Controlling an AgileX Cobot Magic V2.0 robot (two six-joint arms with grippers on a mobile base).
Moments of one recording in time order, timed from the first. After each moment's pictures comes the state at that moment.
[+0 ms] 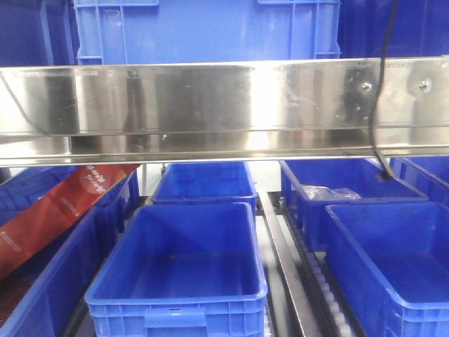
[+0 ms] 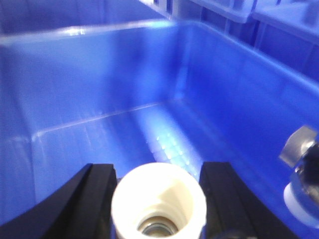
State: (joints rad) left arm -0.29 1.96 -2.08 -0.12 0.59 0.05; right arm 0.40 2.00 -2.13 0.21 0.71 -0.04
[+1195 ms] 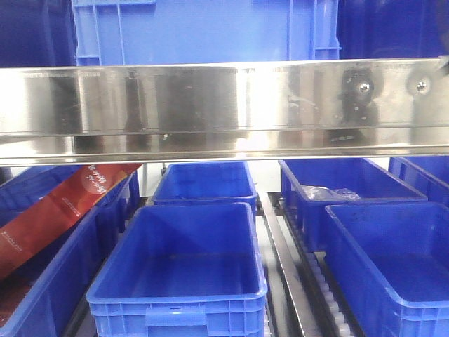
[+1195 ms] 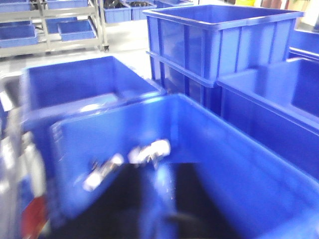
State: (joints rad) left arm -0.24 1.52 -2.08 -0.07 0.88 0.05; right arm 0.37 1.64 -2.15 0.16 0.91 -0.04
